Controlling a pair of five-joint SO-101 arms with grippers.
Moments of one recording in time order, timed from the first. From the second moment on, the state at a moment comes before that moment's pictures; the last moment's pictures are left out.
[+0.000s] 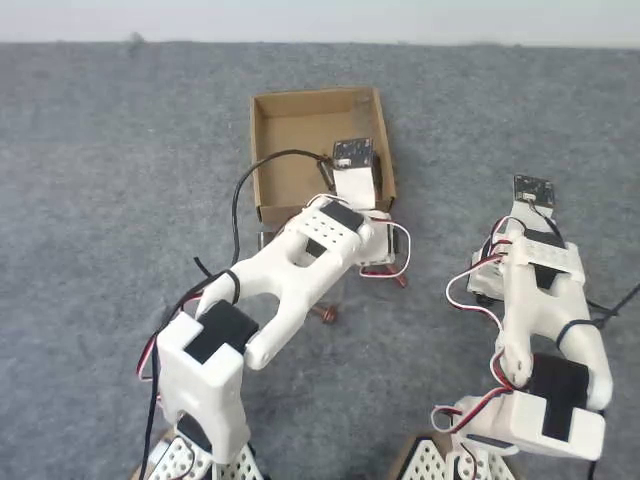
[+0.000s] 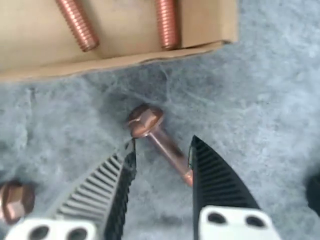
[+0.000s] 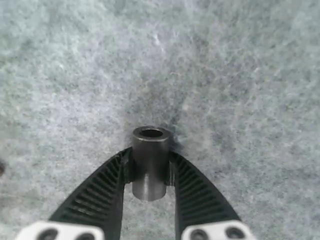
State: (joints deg) left arm 28.9 20.2 15.8 48.9 40.5; right arm 11.5 -3.8 43.0 50.5 1.7
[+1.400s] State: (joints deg) left arm 26.8 9.9 28.1 43.3 22.6; right arm 11.5 -3.8 43.0 50.5 3.3
